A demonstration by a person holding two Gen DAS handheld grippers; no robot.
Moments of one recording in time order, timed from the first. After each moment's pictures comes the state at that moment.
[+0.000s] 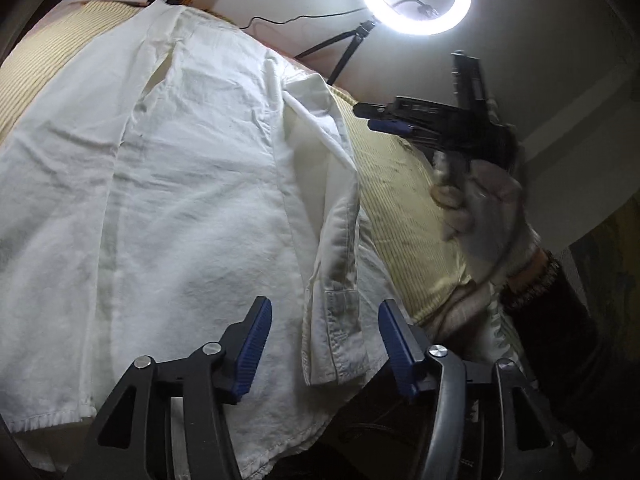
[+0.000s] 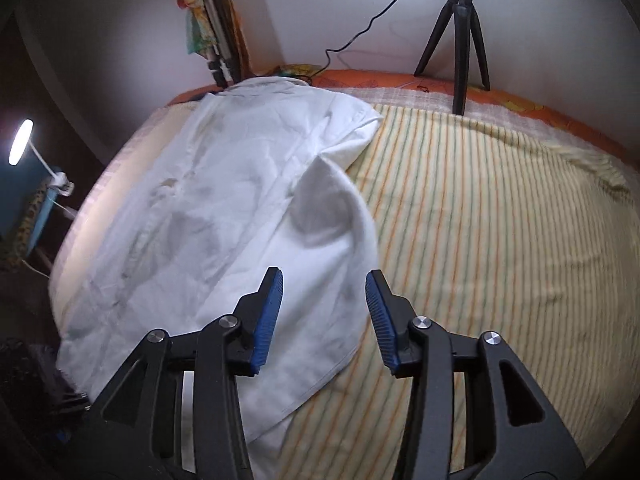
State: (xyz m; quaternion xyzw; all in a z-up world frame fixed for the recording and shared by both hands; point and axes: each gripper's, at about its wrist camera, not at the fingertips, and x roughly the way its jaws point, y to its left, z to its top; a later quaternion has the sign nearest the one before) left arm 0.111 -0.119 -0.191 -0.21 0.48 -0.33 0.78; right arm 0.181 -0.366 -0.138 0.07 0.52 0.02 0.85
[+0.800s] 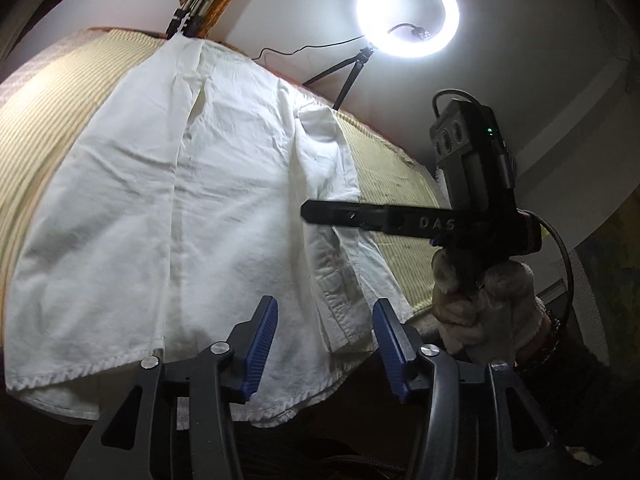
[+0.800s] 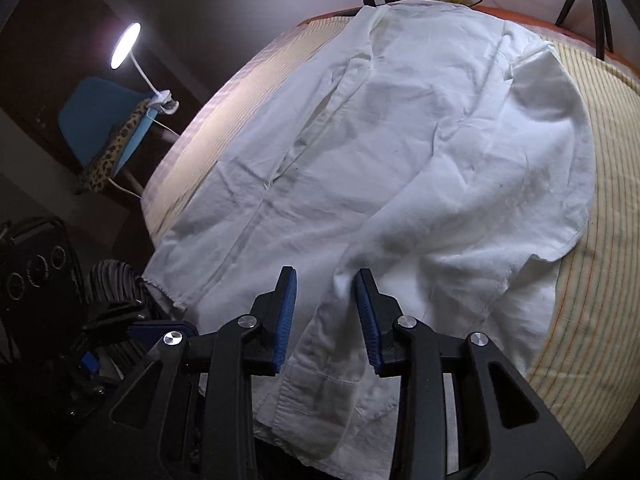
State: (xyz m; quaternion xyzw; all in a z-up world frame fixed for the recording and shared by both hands) left arm 0.077 -0.069 -0.164 -0.20 0.45 -0.31 0.81; right arm 0.127 -0.229 -0.179 0.07 0.58 0.18 0.79
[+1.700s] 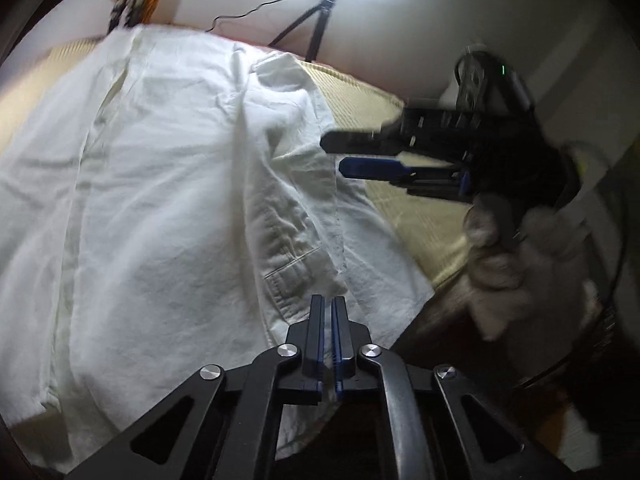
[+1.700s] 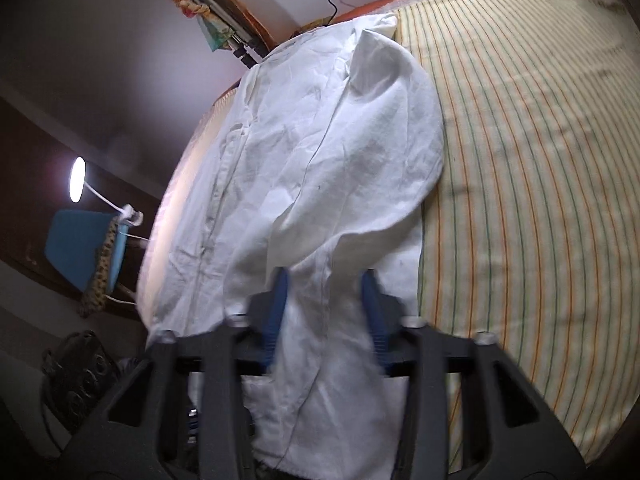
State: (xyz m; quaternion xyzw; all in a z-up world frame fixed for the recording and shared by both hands) left arm 0.101 -0.145 -0.196 -0.14 0.48 -0.33 0.80; right arm 0.103 -0.328 -0.191 0.24 0.53 0.05 0.81
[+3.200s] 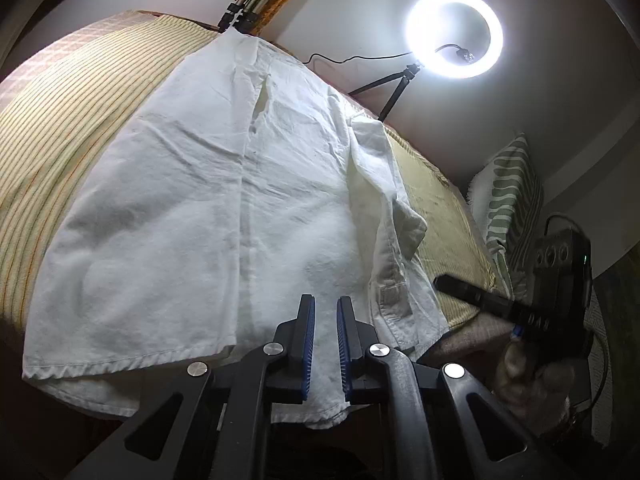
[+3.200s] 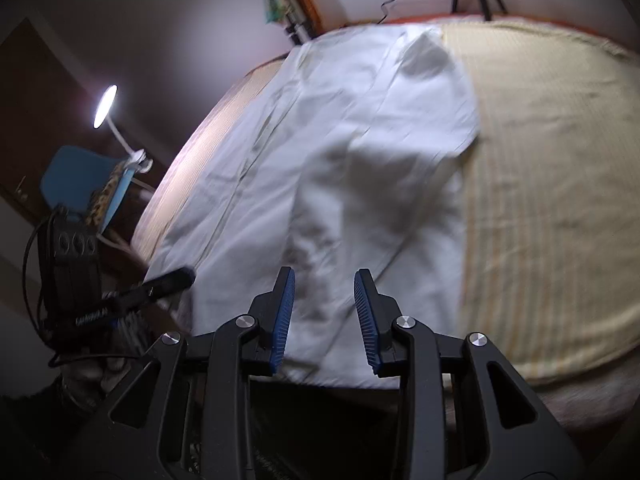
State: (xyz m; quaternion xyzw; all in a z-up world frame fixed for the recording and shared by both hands) left arm 0.093 -0.048 -0.186 -0.24 0.46 -0.25 0.82; right arm 0.028 -0.268 -0.166 0.16 0.52 0.09 0.83
